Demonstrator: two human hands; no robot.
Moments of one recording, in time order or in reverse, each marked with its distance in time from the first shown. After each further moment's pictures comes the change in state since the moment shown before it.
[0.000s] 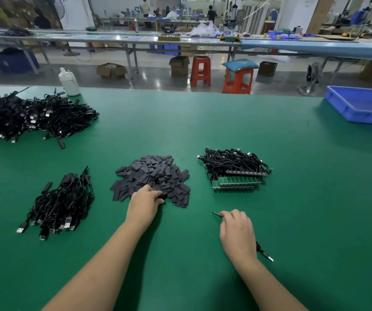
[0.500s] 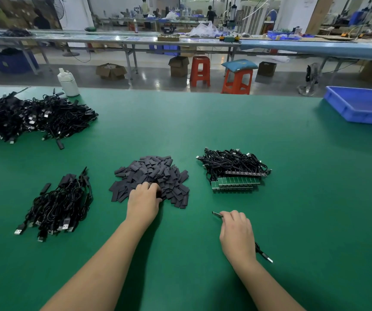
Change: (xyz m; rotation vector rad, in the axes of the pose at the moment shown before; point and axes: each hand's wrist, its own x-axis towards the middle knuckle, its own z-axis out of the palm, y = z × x) left_hand 0.007 0.009 -0.005 0.207 -0.013 0.025; right_hand 0.000 0.002 0.003 -0.008 -0.011 0.005
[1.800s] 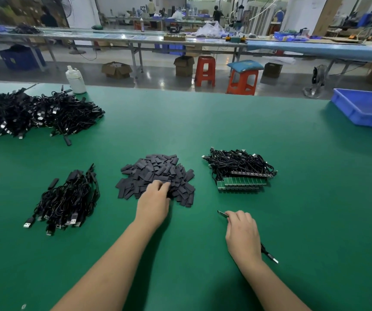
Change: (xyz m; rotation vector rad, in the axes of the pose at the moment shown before) left_hand -0.015 0.008 -0.002 -0.088 -0.004 0.047; right_hand -0.001 -0.001 -0.002 0.008 0.026 -0.005
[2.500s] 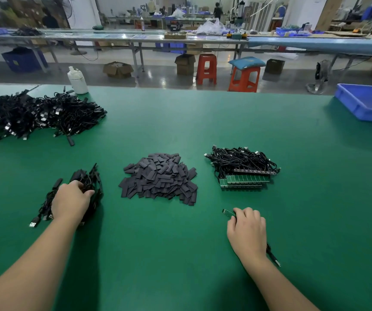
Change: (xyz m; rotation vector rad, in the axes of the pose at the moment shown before) left_hand -0.010 -0.175 -0.082 0.015 0.140 -0.665; right_hand 0.001 -0.001 -0.002 -0.102 0.025 0.078
